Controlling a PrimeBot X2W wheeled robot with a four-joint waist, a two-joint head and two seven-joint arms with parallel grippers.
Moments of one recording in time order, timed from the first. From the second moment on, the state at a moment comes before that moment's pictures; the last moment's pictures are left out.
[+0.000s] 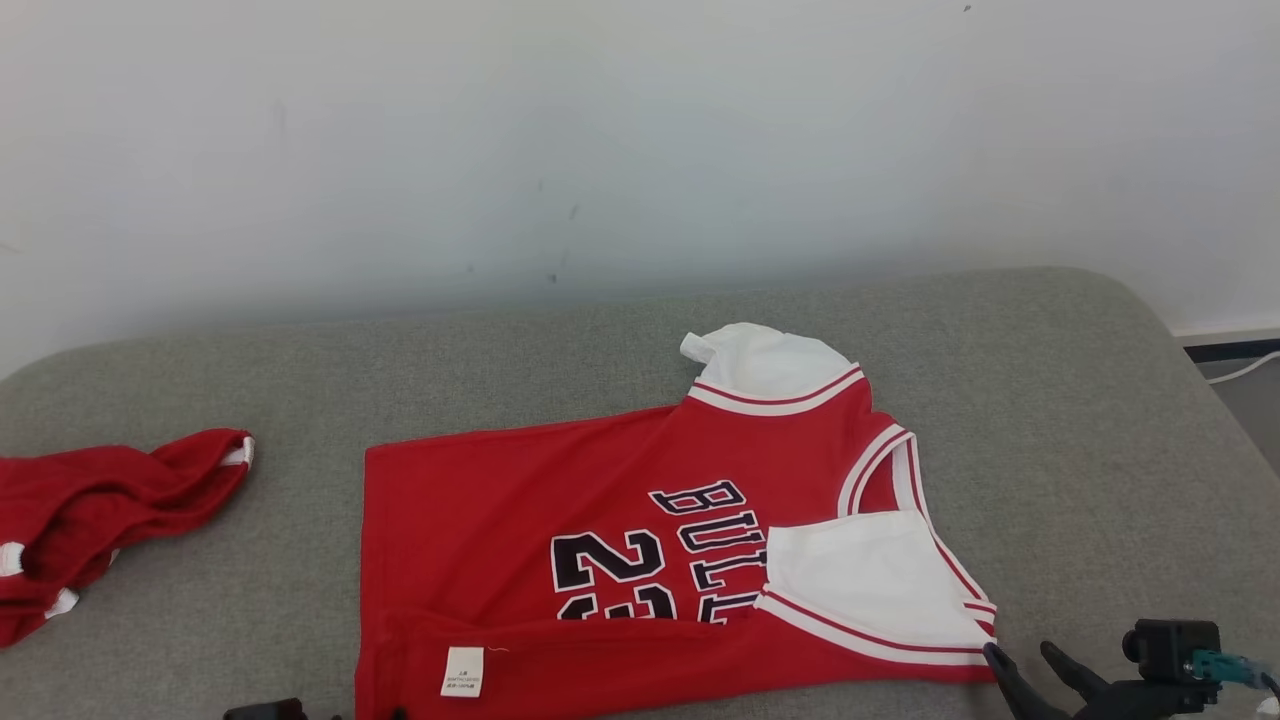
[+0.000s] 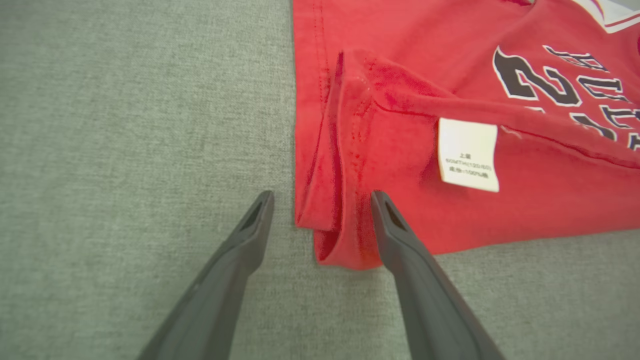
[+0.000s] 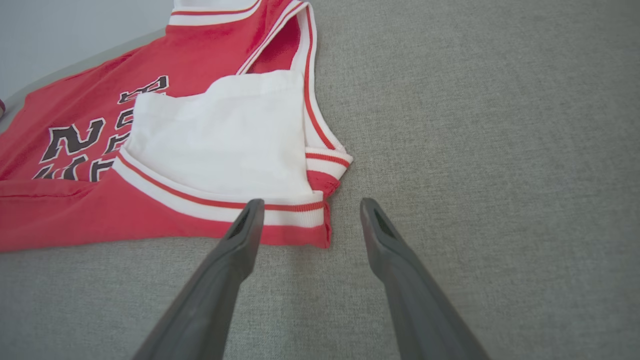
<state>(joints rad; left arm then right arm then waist) -0.15 0.14 -0.32 0.75 -0.40 -0.05 -0.06 -0.12 -0.40 0.46 0.59 0.86 0.12 -0.08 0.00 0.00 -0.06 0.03</state>
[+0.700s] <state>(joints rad) -0.07 0.17 -0.22 0.50 -0.41 0.03 -0.22 -0.09 -0.43 0.37 0.35 0.84 0.05 -0.22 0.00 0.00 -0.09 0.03</state>
